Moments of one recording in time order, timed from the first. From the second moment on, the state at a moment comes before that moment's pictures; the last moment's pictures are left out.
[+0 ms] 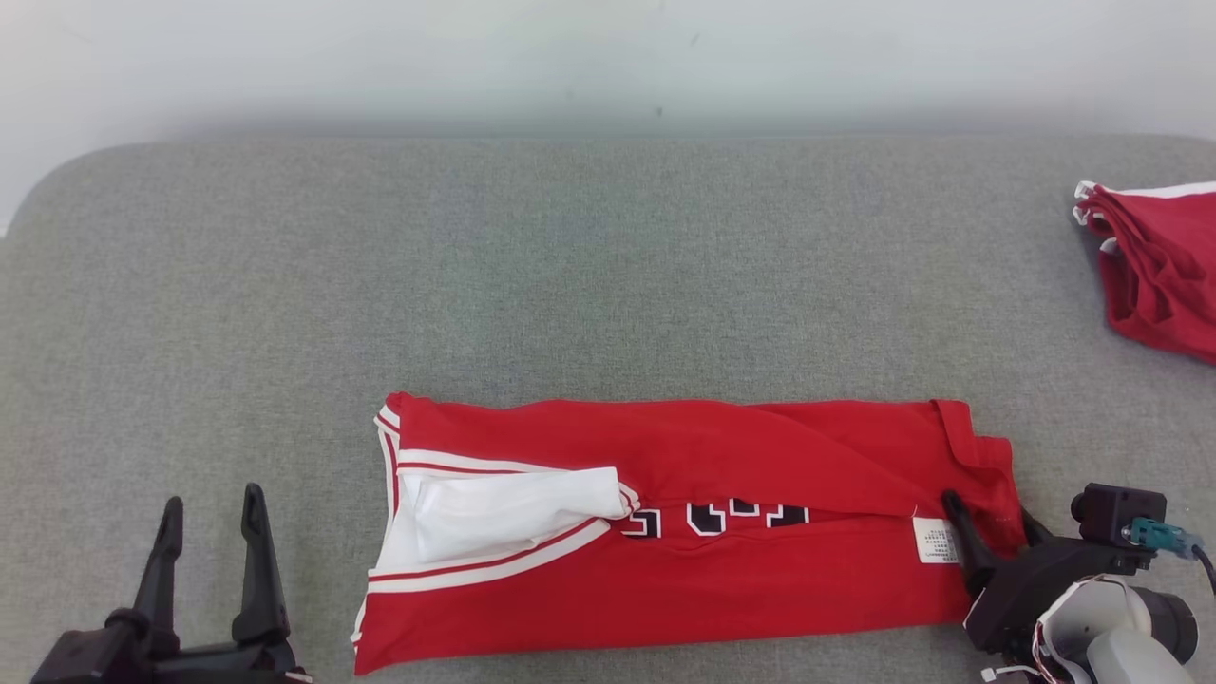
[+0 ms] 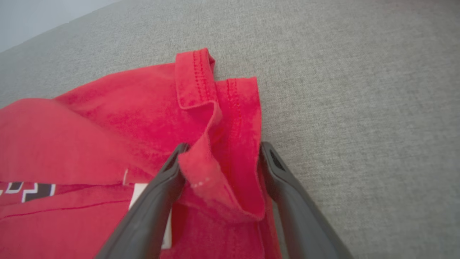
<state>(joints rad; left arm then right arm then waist) -0.04 0.11 0.09 0.10 -0.30 -0.11 -0.26 -0.30 -0.27 0.13 0.63 0.53 0.13 0.03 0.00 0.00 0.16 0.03</state>
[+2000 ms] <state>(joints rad) -0.03 0.07 0.04 0.18 -0.26 -0.13 -0.26 -0.31 -0.07 0.41 0.27 0.63 0.13 0.17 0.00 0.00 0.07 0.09</state>
